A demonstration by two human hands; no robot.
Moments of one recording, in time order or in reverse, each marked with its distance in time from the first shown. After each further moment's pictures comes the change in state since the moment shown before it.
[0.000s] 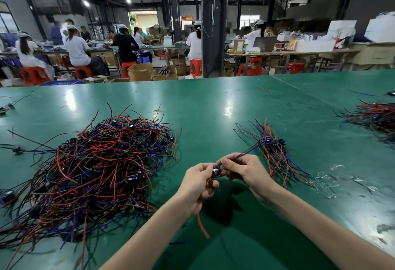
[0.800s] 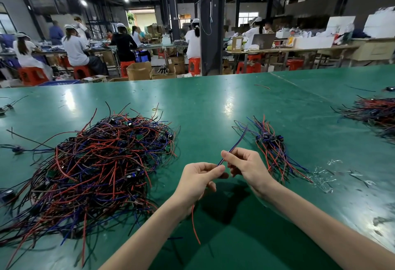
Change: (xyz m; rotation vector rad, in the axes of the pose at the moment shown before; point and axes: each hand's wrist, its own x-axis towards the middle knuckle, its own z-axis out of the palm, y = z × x) left_hand -0.003 -0.007 -0.006 0.256 -0.041 0.192; right_hand 0.000 0.004 -0.002 -0.019 0.087 -0.069
